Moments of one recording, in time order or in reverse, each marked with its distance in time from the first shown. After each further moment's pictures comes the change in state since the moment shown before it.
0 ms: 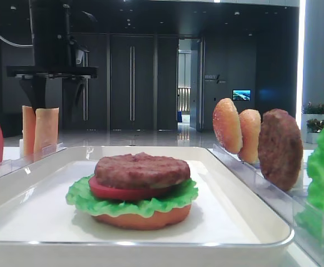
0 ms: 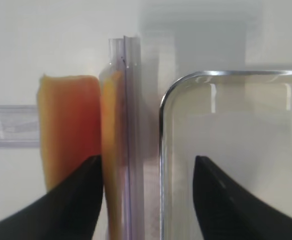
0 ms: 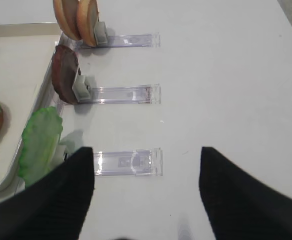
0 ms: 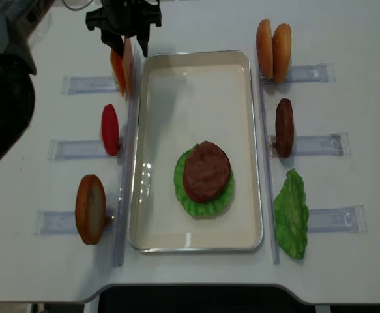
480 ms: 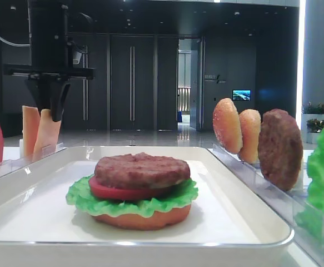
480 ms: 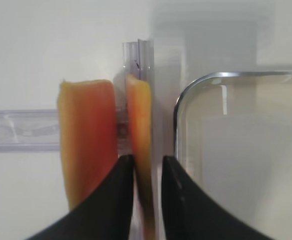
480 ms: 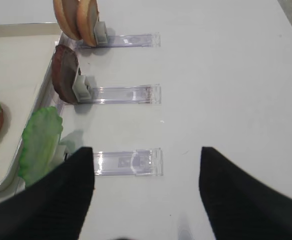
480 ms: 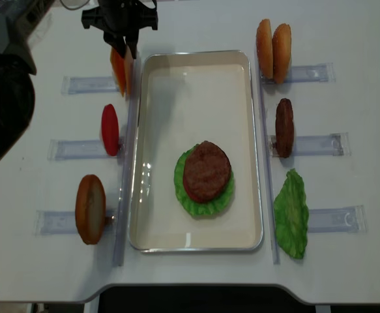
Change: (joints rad) left arm 0.000 0.001 0.000 0.038 0.009 0.018; right arm 0.000 0.000 0.000 0.000 0.000 0.000
